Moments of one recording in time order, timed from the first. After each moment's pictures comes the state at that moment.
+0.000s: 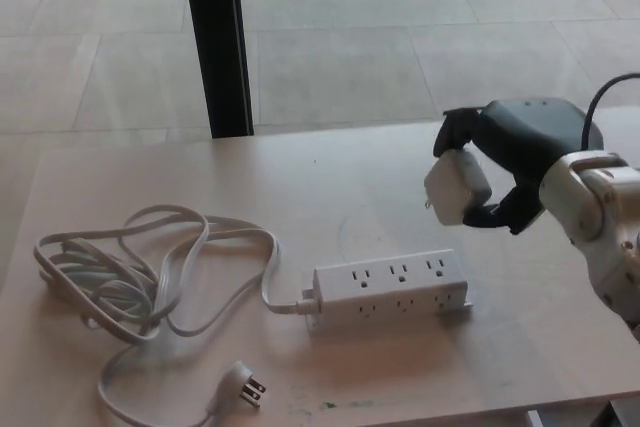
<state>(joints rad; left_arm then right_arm) 0.10 0.61 0.49 1.02 -0.22 -0.12 -0.28 -0.82 -0.46 0.39 0.39 -0.77 0.12 0.22</state>
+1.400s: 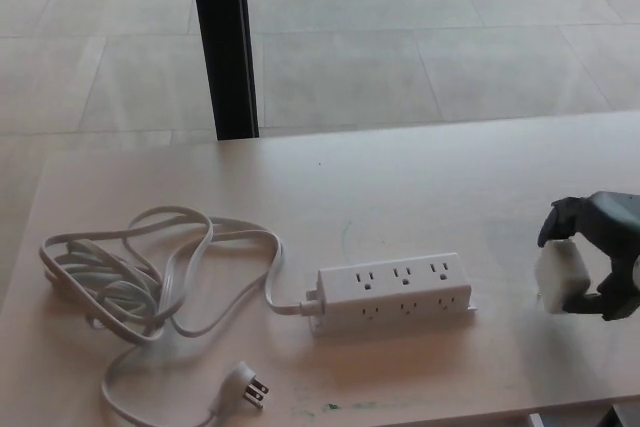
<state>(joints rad) 0.11 0.61 0.50 1.02 -0.24 -0.12 -0.28 -0.61 -0.57 0.35 0.53 -0.71 0.11 0.19</state>
